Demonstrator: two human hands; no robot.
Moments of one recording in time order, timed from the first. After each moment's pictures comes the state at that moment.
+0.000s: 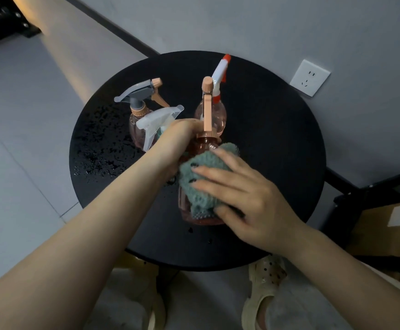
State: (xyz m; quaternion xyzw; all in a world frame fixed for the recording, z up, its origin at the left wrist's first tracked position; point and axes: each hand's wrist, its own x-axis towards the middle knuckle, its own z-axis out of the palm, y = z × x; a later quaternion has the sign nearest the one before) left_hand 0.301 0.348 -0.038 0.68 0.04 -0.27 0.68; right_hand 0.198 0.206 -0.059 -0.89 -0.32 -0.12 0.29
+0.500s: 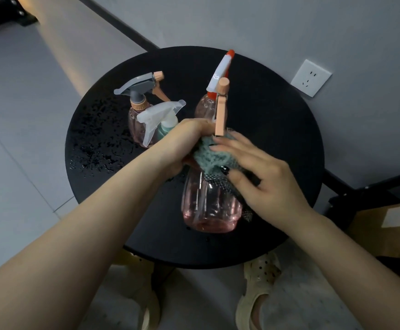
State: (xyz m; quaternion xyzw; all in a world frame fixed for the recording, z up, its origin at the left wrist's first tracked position) left_hand 0.301 0.347 -0.042 0.68 -0.01 -0.31 0.66; right_hand 0.212 0.199 -0.051 -0.88 -0.18 -0.07 0.44
